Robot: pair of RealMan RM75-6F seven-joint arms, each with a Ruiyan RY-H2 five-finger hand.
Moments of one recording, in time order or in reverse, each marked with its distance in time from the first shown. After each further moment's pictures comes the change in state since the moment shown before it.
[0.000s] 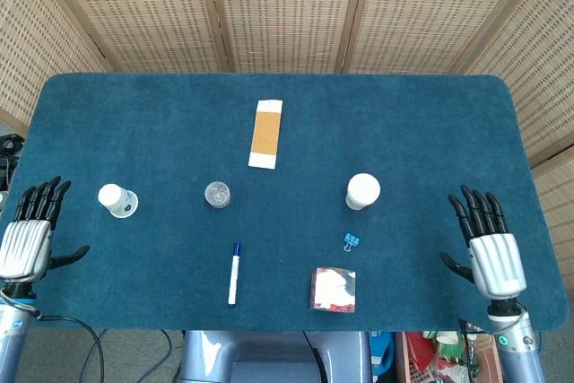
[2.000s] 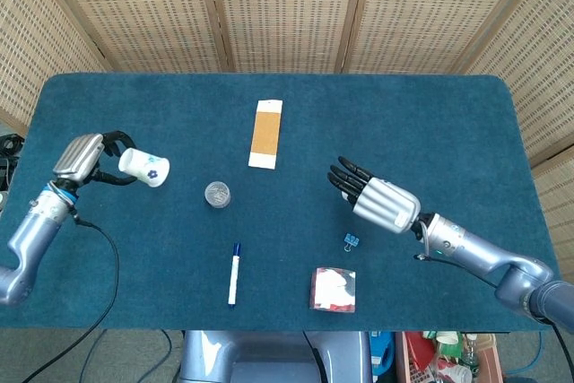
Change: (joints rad) left arm -0.426 -0.030 -0.165 0.449 -0.009 -0.660 -0.585; right arm 0.617 0.057 -0.023 0.329 -0.418 -0.471 -0.240
